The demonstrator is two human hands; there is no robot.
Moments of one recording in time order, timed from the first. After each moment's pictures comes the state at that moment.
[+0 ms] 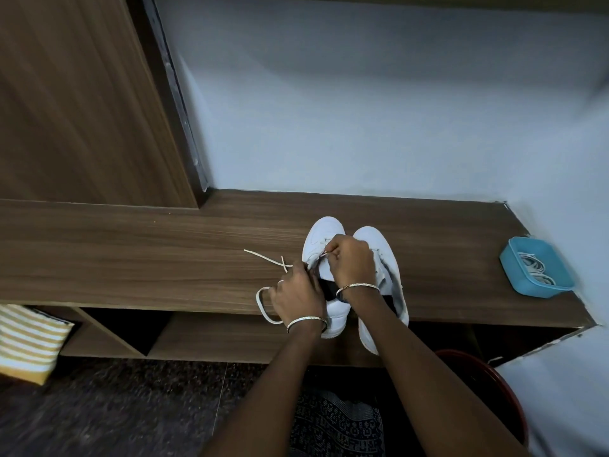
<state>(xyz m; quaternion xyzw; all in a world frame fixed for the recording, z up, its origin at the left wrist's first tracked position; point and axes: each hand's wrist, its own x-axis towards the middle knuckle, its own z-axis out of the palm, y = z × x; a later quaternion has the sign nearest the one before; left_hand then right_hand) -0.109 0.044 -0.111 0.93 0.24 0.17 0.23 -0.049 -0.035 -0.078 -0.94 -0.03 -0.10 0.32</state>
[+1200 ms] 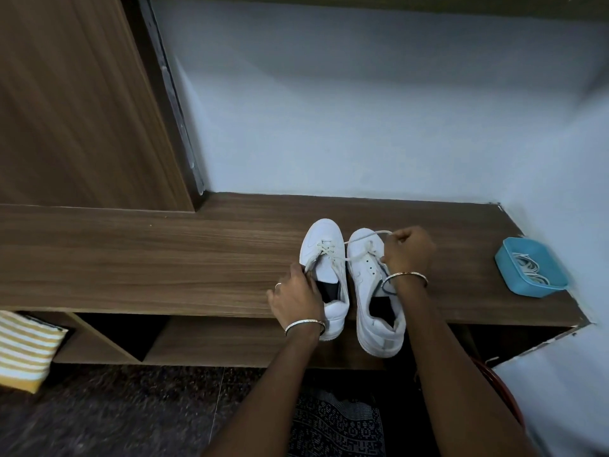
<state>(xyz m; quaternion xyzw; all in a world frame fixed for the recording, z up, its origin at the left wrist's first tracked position) -0.109 0.044 -0.116 0.93 0.23 0.16 0.24 -0.030 -0.109 -0.057 -0.85 0.20 -0.19 0.45</state>
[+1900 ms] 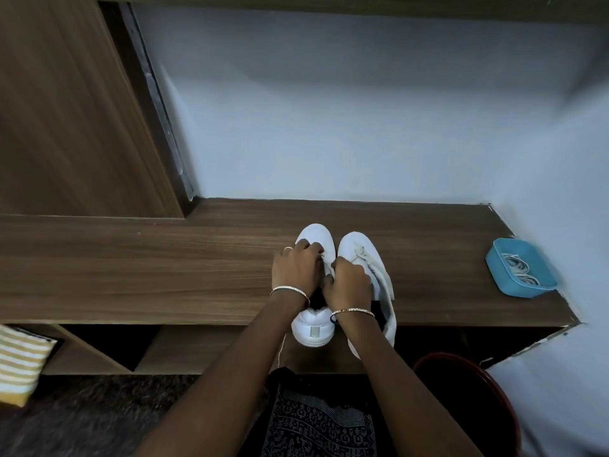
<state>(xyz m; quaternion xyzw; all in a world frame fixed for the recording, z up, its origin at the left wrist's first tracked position) -0.054 0.060 -0.086 0.98 -0.02 0.11 0.13 -0.075 -0.050 -0.083 -0.97 0.01 -0.07 0.23</state>
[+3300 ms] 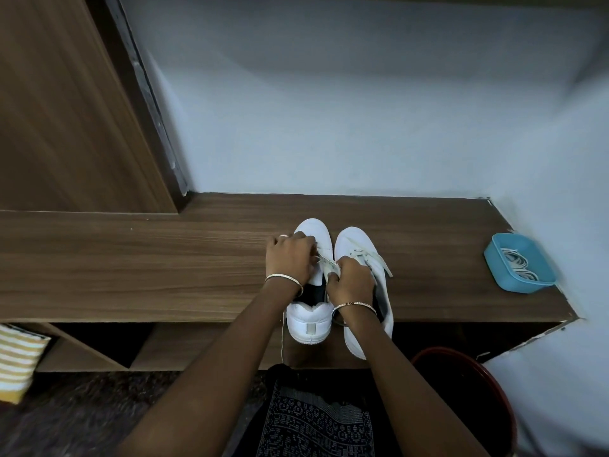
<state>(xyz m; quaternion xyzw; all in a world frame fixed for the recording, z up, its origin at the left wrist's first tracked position) -0.037 0.062 -0.087 0.99 -0.02 0.10 0.07 -0.070 -0.063 -0.089 -0.96 0.06 -0.04 0.28</state>
